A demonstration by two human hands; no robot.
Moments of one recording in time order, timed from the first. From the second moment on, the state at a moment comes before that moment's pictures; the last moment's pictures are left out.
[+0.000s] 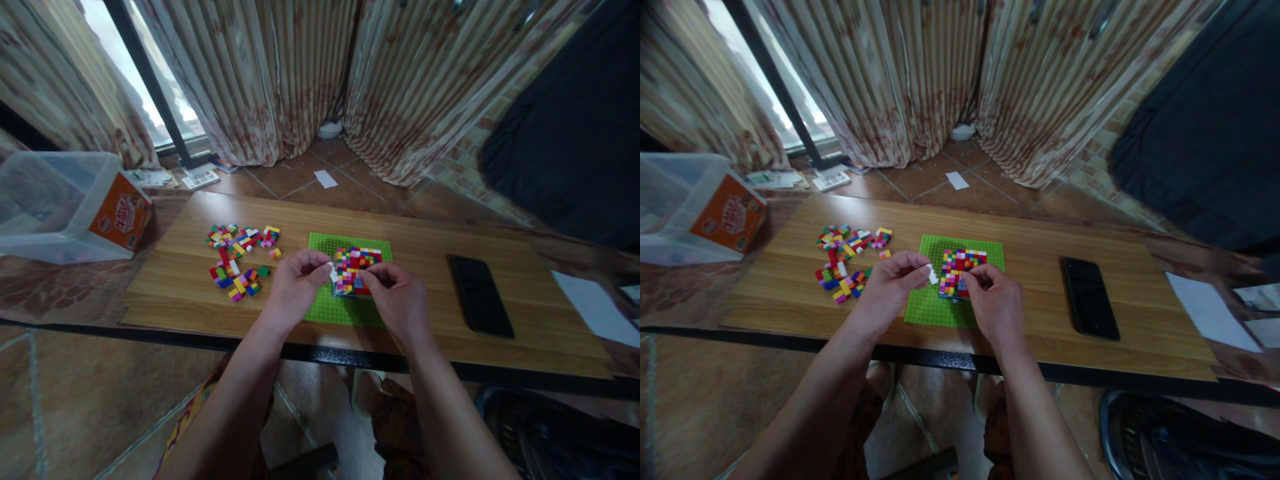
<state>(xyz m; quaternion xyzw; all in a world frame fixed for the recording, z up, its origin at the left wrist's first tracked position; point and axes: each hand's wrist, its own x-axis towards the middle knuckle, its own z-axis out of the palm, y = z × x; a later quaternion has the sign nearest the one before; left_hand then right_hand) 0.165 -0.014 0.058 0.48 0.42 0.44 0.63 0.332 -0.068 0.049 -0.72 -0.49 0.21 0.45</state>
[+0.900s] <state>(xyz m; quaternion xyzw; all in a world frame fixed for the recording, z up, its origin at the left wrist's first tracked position) 0.170 -0.019 0.058 0.49 0.41 0.43 0.63 0.329 -0.064 0.050 -0.72 -0.47 0.23 0.45</state>
